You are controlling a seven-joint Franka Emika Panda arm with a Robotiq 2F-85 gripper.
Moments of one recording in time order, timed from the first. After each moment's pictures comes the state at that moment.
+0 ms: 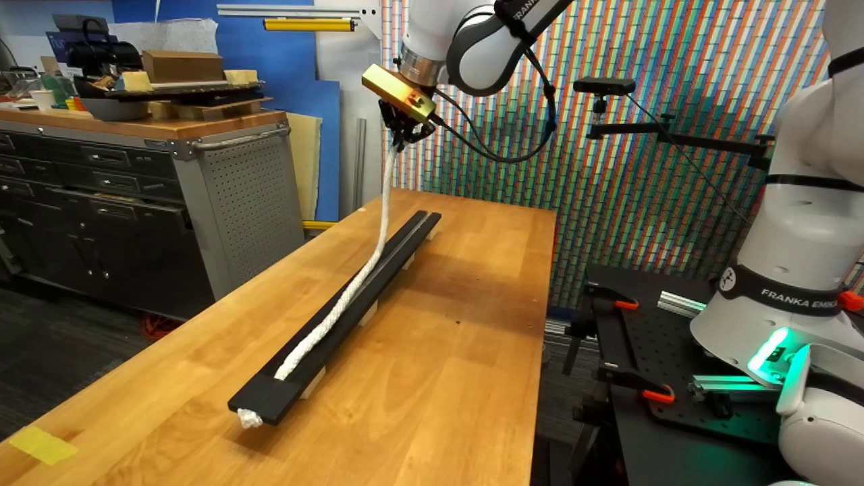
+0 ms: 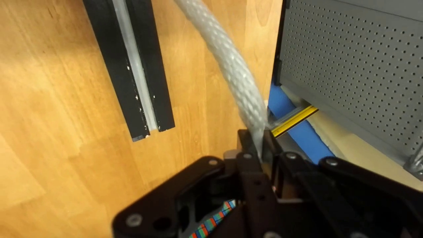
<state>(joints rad) -0.05 0.23 -0.18 -2.07 -0.53 2.74 1.92</state>
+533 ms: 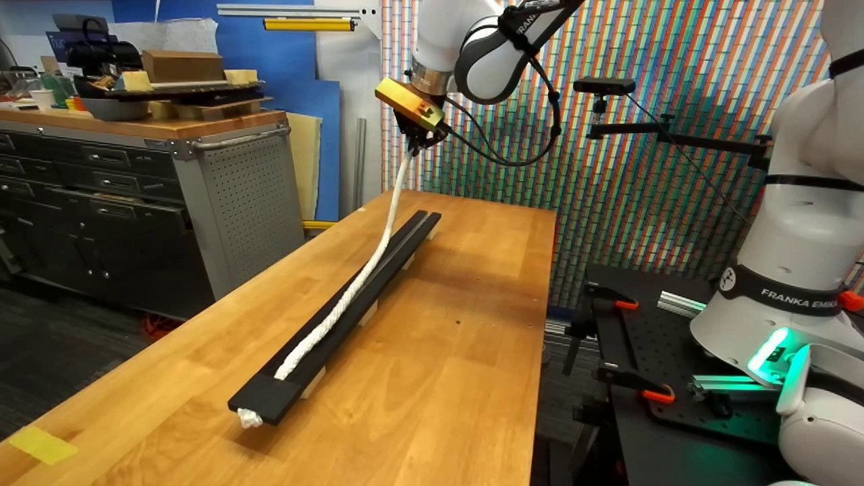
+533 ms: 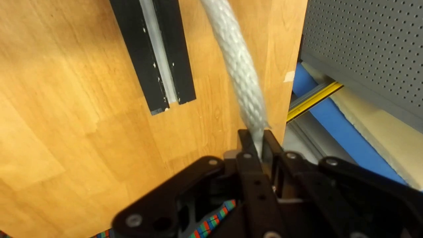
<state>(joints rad) 0.00 0.25 -0.29 -2.08 -0.58 2.73 1.97</state>
